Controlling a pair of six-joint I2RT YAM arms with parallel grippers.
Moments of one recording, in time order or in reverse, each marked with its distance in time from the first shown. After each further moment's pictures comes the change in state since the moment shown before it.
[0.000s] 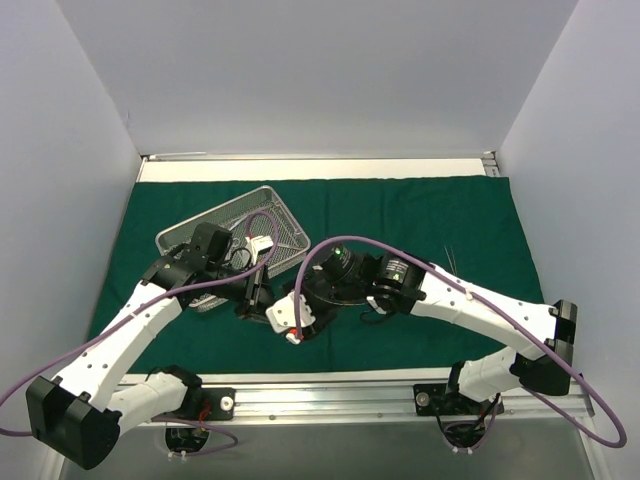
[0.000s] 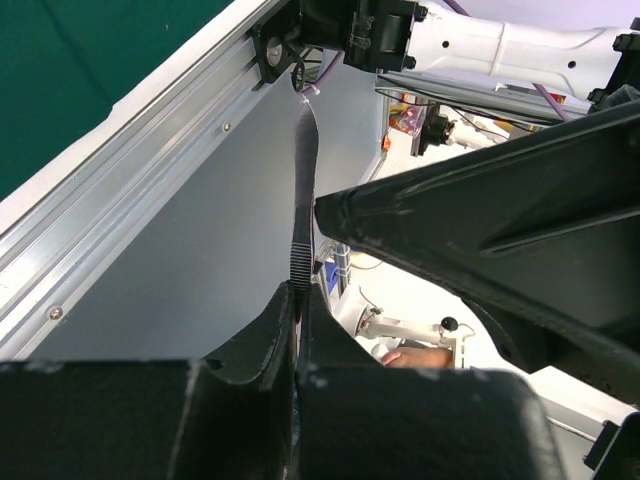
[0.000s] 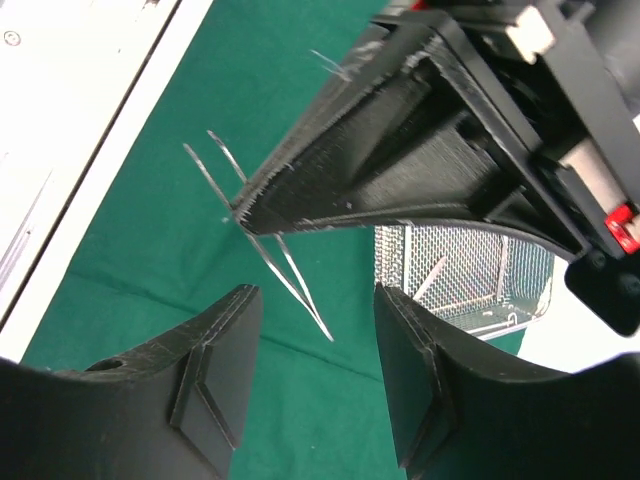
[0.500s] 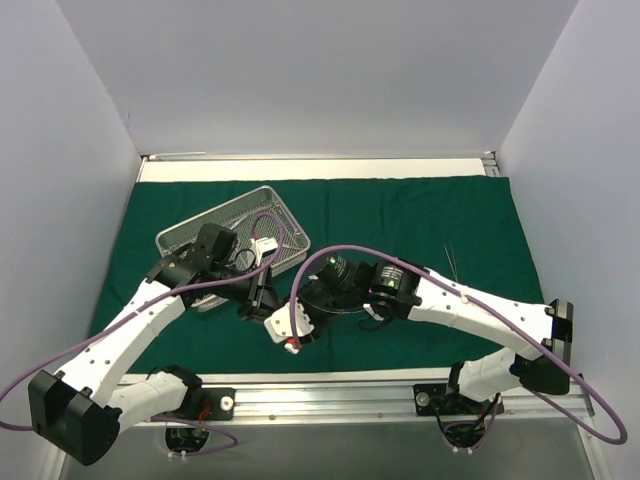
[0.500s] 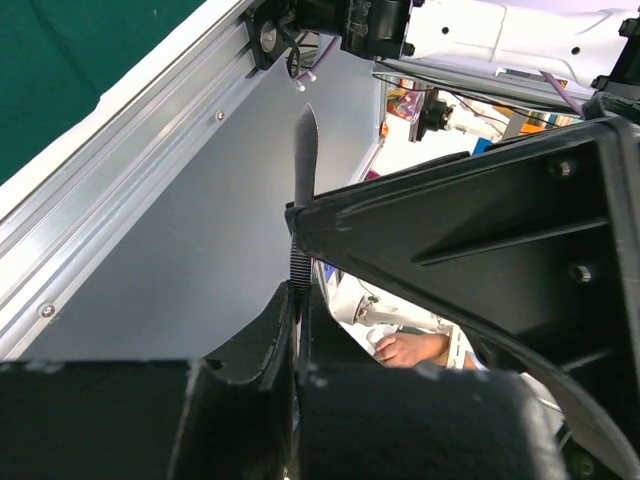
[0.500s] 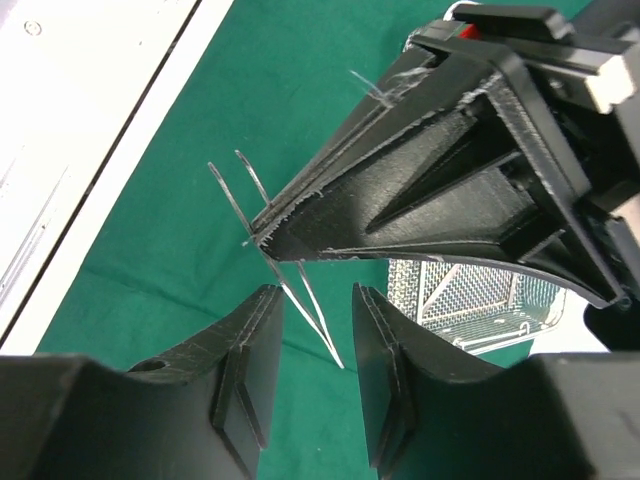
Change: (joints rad) left arm -0.025 0.018 0.000 0.007 0.015 -0.002; right arm 0.039 0.005 -0.026 -0.002 0.023 -0.005
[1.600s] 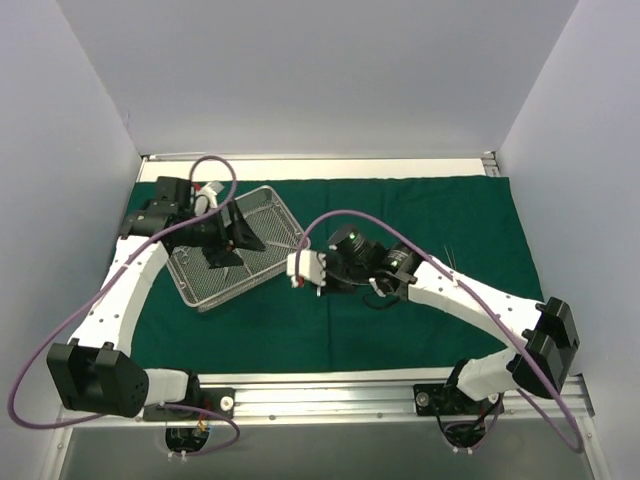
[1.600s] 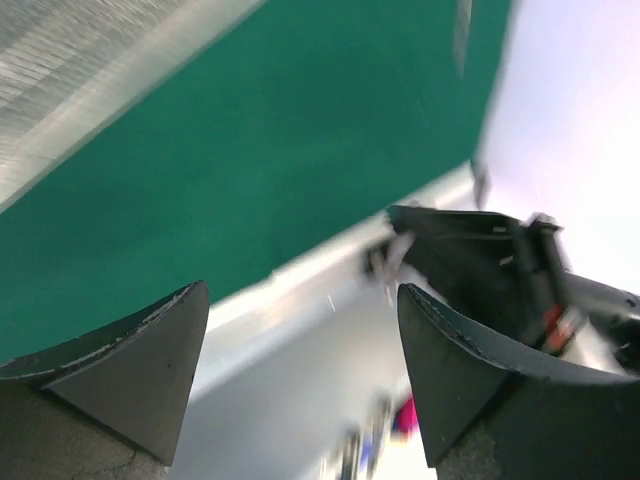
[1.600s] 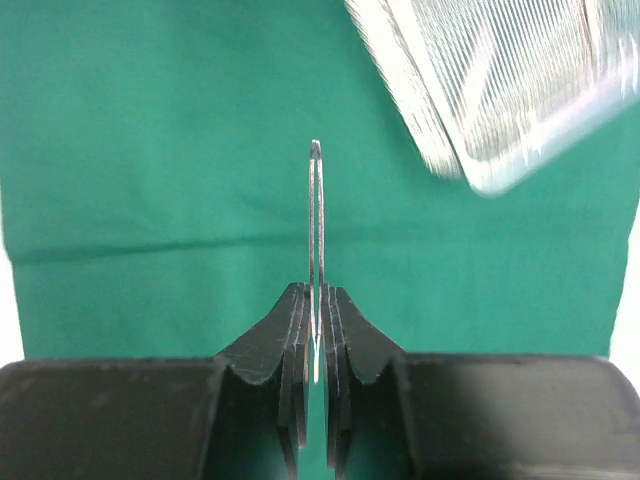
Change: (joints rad) left arm 0.298 0.226 0.293 -0.094 -0.302 0.127; right arm -0.198 -0.004 -0.177 0.131 0.127 0.248
